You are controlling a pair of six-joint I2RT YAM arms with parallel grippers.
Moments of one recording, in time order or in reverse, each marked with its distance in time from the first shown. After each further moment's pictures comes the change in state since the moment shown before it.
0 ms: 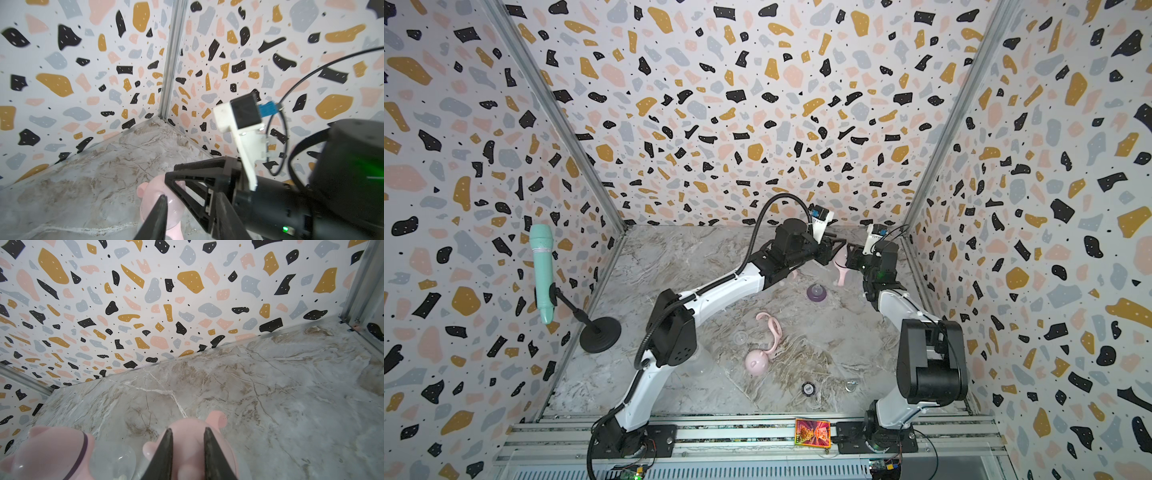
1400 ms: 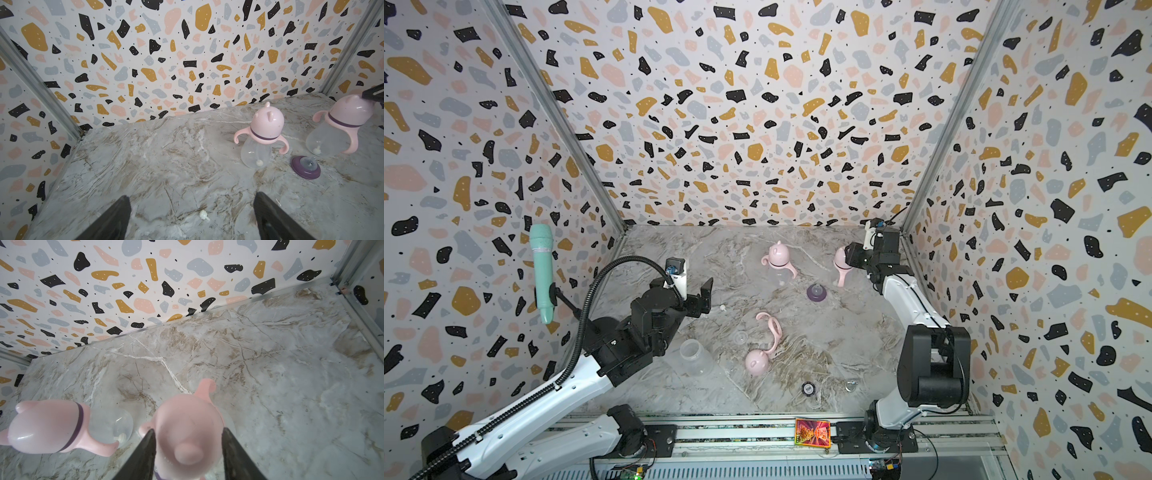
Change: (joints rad) left arm 0.109 -1.296 -1.279 -0.180 -0.743 0.101; right arm 0.001 -0.034 0.225 -0.486 0.021 -0.083
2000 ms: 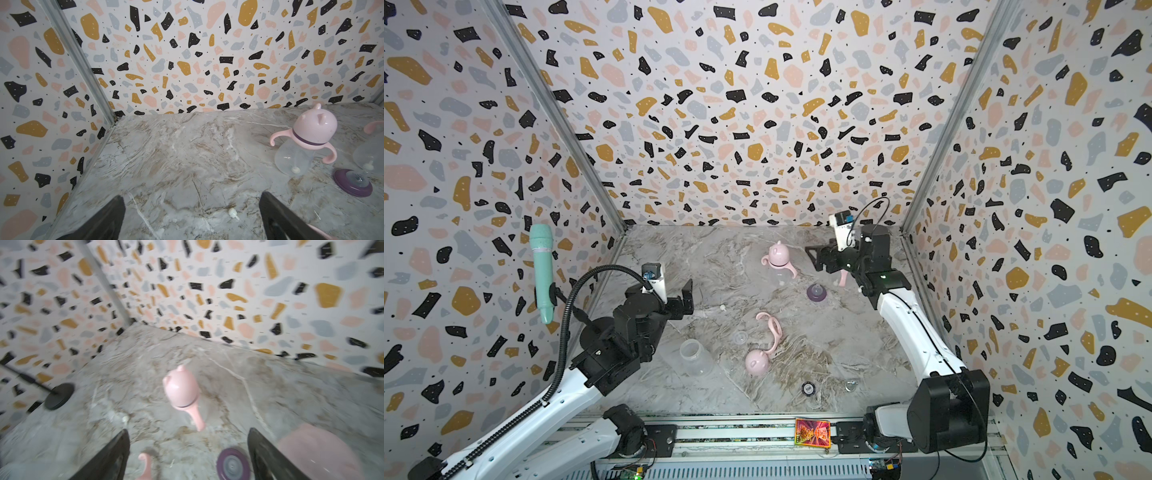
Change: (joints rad) left arm 0.141 -0.127 -0.090 -0.026 -0.033 -0.011; right arm 0.251 -0.231 -0.021 -0.035 -0.325 -0.233
